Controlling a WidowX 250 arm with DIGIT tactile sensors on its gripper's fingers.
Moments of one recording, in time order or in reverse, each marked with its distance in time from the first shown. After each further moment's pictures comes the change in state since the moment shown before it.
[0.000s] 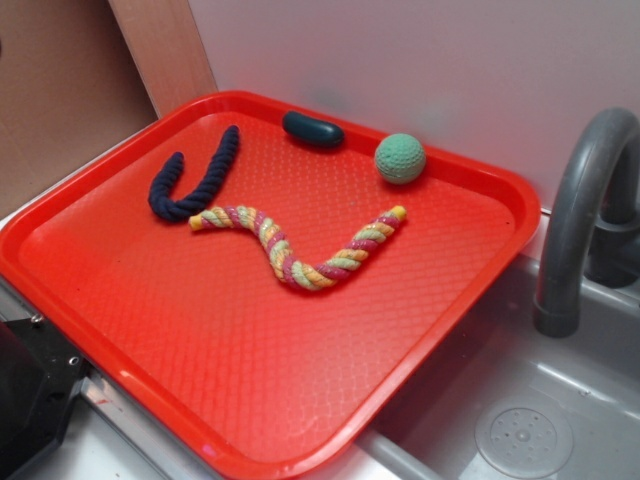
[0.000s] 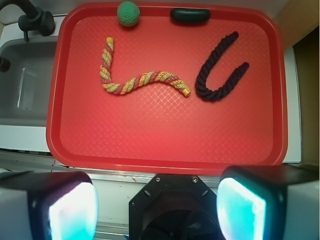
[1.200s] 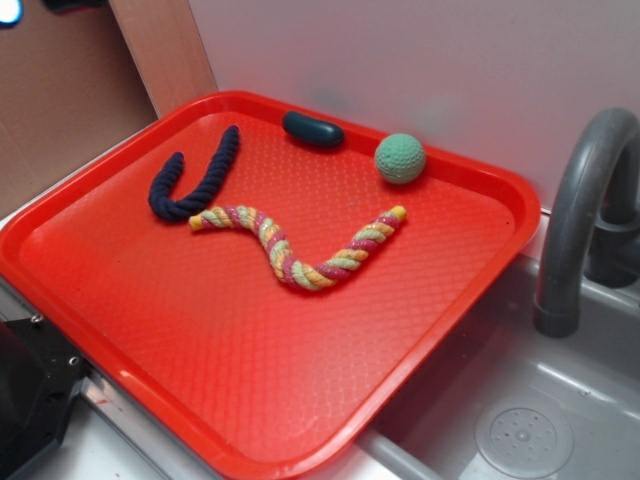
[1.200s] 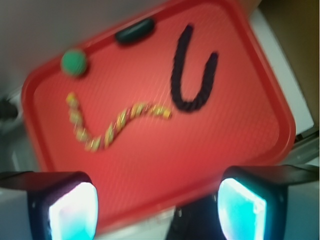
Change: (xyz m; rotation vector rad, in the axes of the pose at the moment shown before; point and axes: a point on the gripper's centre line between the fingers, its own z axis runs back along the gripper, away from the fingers) arm 0.067 0.053 -0.030 -0.016 0.038 0.557
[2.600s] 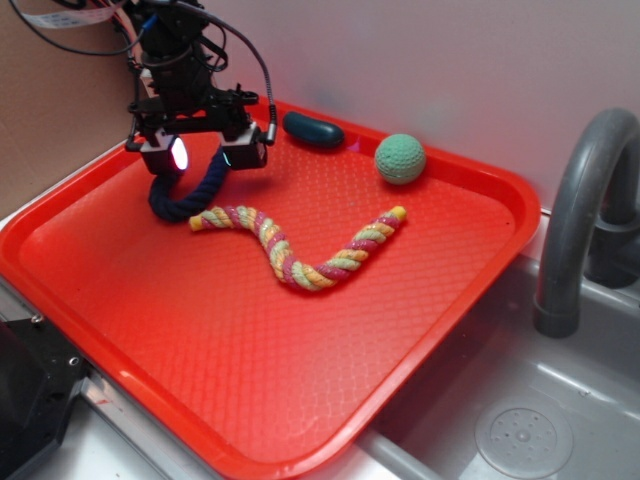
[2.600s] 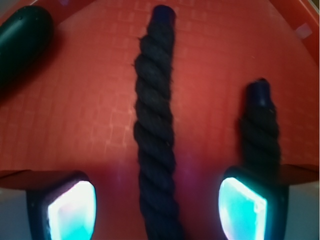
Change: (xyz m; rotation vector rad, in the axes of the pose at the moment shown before) arm 0.086 0.018 -0.181 0.126 -0.051 0.168
